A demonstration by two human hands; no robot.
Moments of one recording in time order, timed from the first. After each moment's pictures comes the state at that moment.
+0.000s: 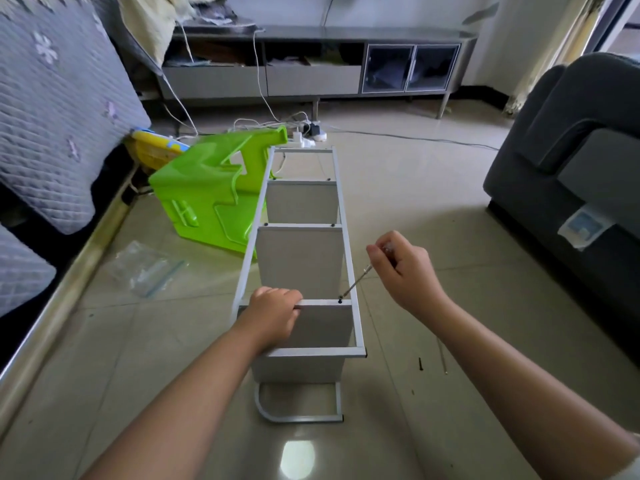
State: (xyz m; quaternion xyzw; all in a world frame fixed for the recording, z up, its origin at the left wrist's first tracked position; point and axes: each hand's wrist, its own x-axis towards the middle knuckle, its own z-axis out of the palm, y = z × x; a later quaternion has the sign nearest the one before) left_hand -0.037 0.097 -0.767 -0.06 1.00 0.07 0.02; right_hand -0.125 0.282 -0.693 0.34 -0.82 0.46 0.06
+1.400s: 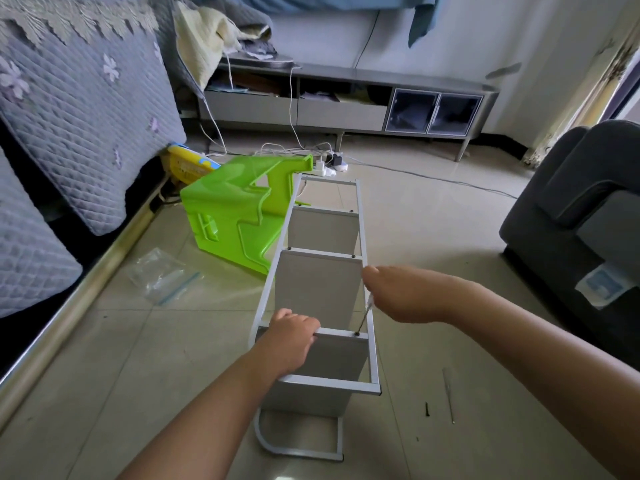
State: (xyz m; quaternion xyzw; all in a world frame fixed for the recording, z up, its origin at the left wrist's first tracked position) left_hand -0.038 0.098 -0.772 -0.07 0.99 0.07 0.02; right_hand -0.128 0.249 -0.625 0.51 -0.85 -0.09 -0.14
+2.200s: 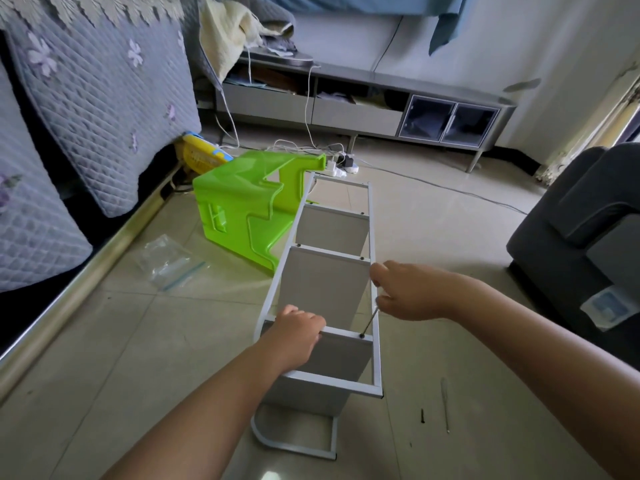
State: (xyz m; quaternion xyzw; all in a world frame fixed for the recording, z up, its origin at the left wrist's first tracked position) left_hand -0.035 0.098 -0.769 -0.08 0.99 0.07 0.03; right_hand -0.129 0.237 -0.619 0.49 -0.85 -0.17 -0.13
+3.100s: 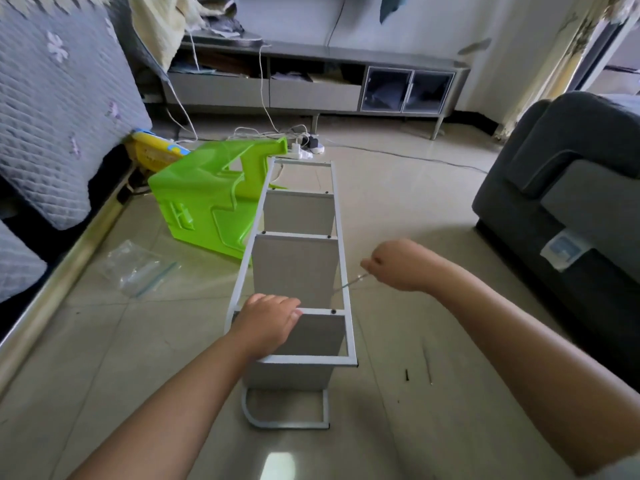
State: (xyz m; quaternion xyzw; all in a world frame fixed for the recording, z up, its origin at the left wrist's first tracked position) left_hand -0.031 0.102 -0.761 -0.09 0.99 0.09 -0.02; right_hand -0.138 0.269 -0.630 0.35 -0.93 0.00 -0.13
